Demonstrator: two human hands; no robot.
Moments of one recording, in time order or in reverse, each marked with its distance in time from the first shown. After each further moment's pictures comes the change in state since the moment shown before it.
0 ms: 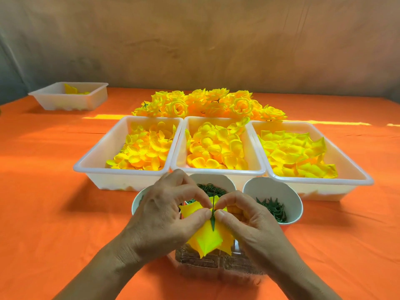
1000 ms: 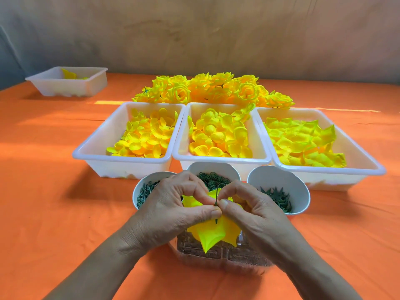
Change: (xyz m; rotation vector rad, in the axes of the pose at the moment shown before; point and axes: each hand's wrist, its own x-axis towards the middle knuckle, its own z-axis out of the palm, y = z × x) left_hand -0.003 -0.015 0.016 -0.281 -0.083 -0.157; right_hand 0.002 -0.003 -0.004 -0.132 -0.051 0.026
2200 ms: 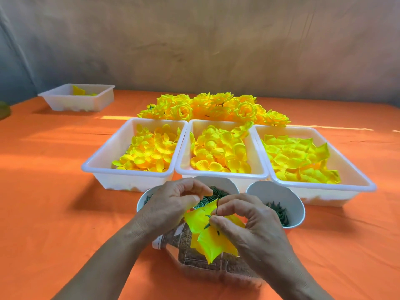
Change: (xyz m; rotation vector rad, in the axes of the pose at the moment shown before) left_hand 0.018 0.002 -0.010 -0.136 -0.030 -0.262; right_hand -0.004 -0.015 0.006 -0.146 0.216 -0.141
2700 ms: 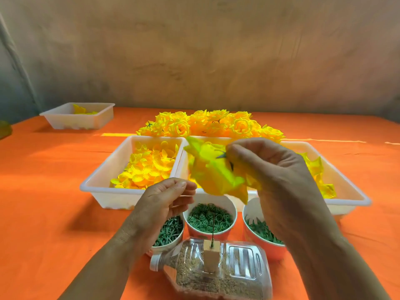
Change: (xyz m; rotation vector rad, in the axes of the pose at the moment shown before) left_hand 0.016 0.004 -0.013 -0.436 0.130 -0.055; right_hand 0.057 -0.072 -0.047 0.715 0.089 -0.052
